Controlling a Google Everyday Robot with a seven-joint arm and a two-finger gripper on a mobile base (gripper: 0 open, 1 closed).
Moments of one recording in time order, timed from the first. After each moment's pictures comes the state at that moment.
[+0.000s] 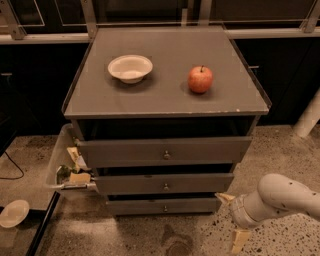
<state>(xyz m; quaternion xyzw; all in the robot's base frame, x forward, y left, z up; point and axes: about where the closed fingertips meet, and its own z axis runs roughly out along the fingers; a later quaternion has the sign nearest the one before) 0.411 -0.233 0.482 -0.70 0.68 0.12 0.18</state>
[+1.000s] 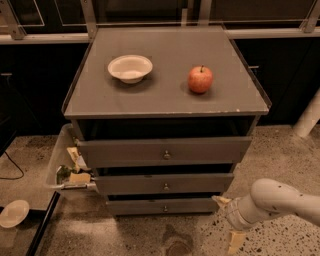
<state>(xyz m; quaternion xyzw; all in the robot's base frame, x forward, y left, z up) 0.418 -0.232 0.446 -0.71 0.68 0.11 0.17</state>
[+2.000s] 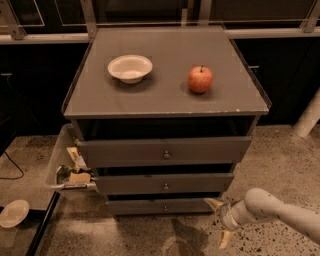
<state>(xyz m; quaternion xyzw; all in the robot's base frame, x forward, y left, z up) 0.465 -0.232 0.325 -0.73 0.62 0.13 0.24</state>
